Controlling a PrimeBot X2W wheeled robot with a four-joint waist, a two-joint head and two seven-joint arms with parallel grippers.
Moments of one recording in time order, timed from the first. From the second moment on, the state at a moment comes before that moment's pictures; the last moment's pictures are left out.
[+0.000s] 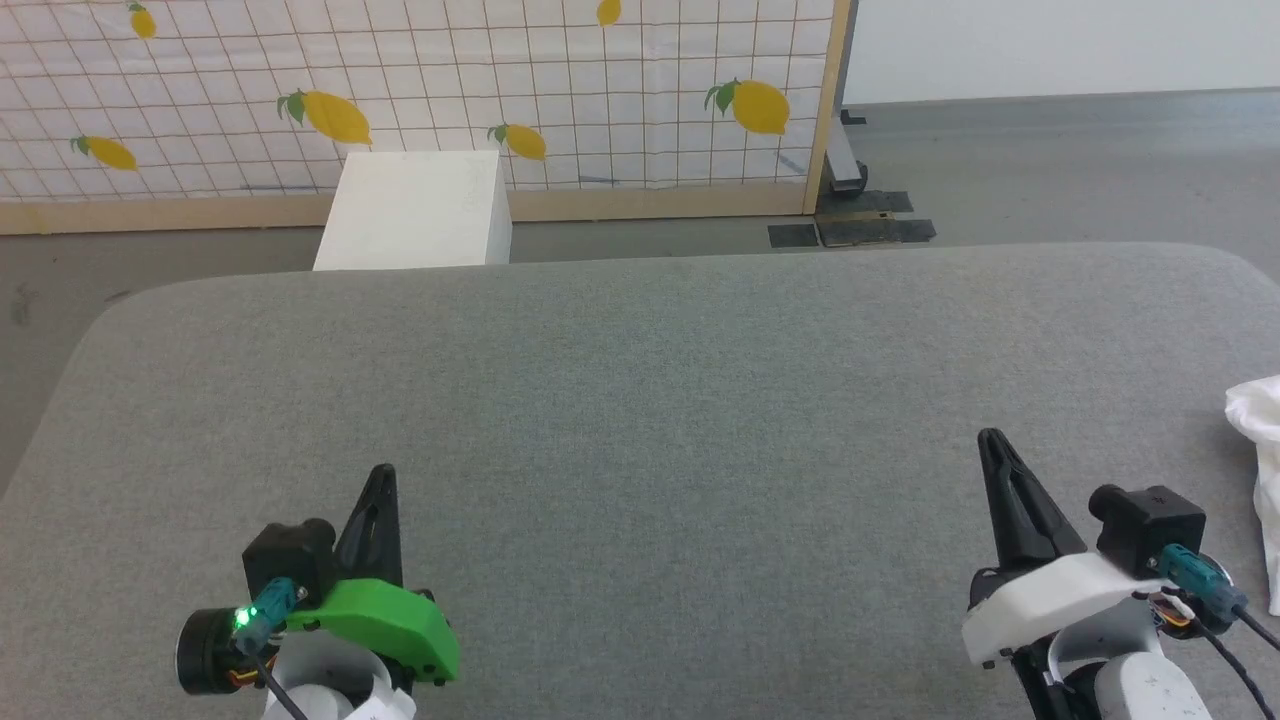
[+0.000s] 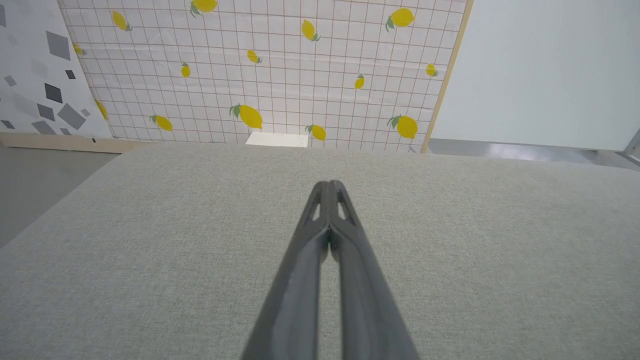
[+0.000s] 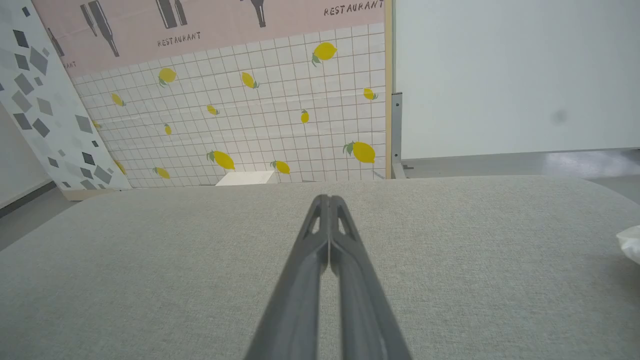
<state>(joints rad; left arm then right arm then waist) -0.05 0.12 -0.10 0.16 -0.23 0.04 -0.13 -0.06 -0.05 0.00 0.17 0.18 0.13 -0.11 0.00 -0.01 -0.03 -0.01</state>
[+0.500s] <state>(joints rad) -0.05 0.12 -0.09 0.14 -0.21 0.04 -0.11 -0.06 -0.05 0.00 0.14 0.16 0.13 -0.10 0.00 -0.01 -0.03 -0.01</state>
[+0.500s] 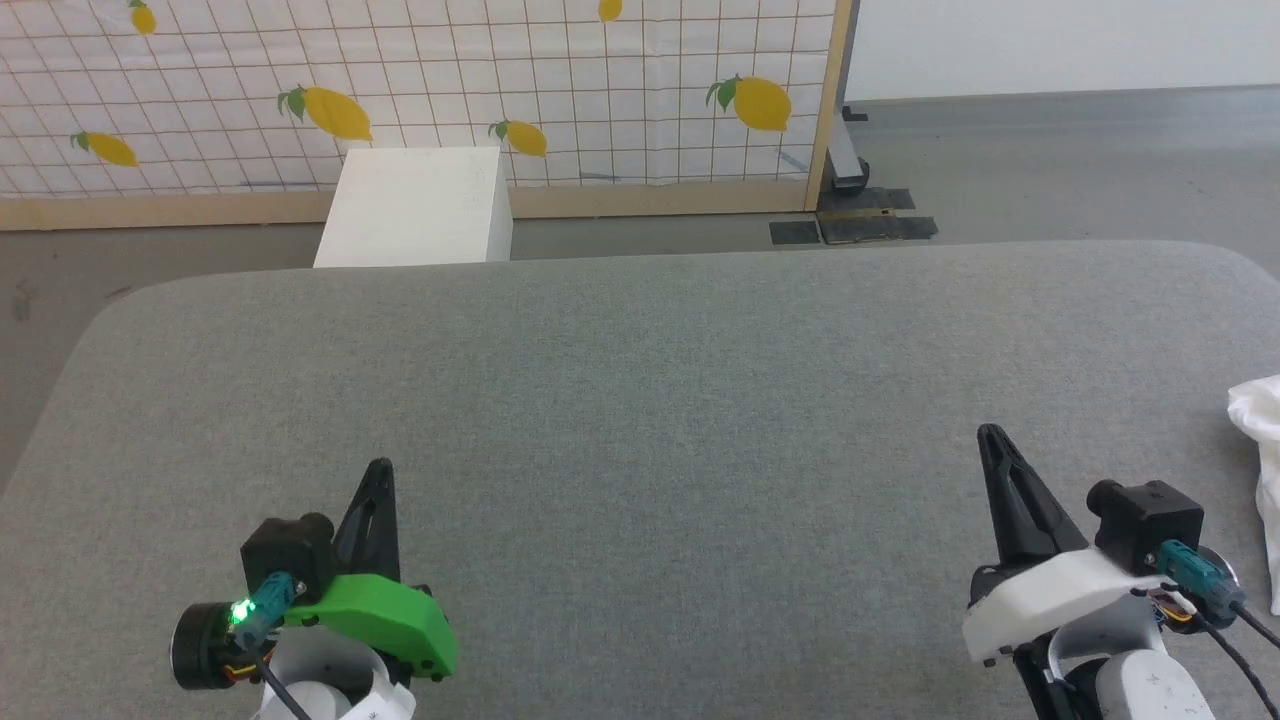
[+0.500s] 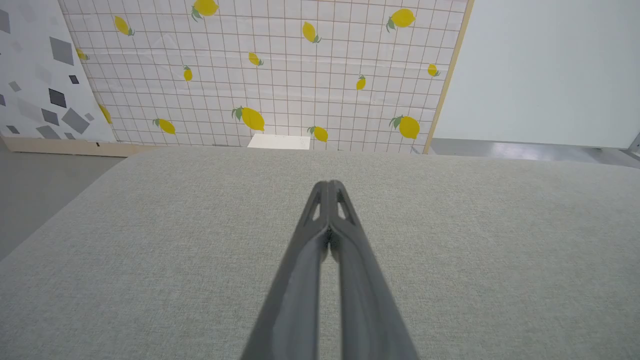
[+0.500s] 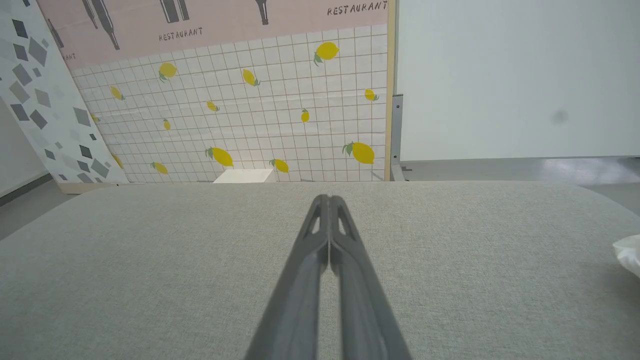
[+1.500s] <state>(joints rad) -0.04 0.09 -0.06 0.09 -0.14 0.03 -0.08 -0.04 -0.05 0.00 0.10 0.11 0.13 -0.07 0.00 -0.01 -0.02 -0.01</state>
